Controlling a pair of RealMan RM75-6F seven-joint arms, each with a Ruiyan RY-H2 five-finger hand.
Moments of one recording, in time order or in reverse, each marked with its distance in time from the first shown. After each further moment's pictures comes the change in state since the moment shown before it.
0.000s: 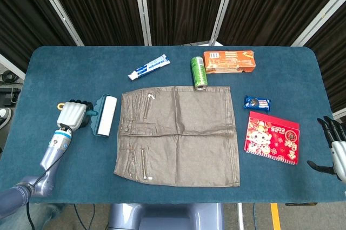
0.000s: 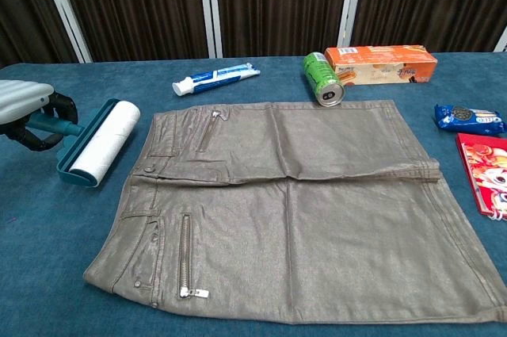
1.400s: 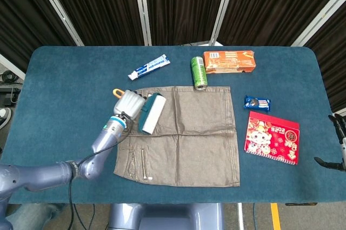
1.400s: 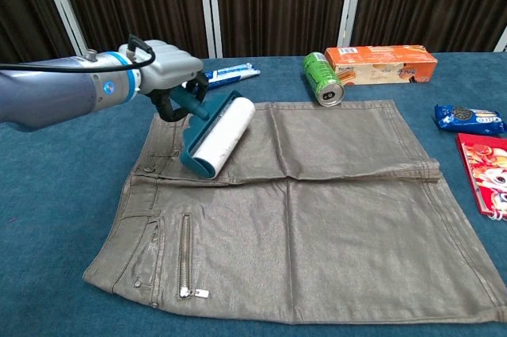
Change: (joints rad) left arm -0.435 -0.055 -0.045 -0.291 -0.486 -0.056 0.695; right arm 0.012 0.029 0.026 0.022 0.078 -0.060 0.090
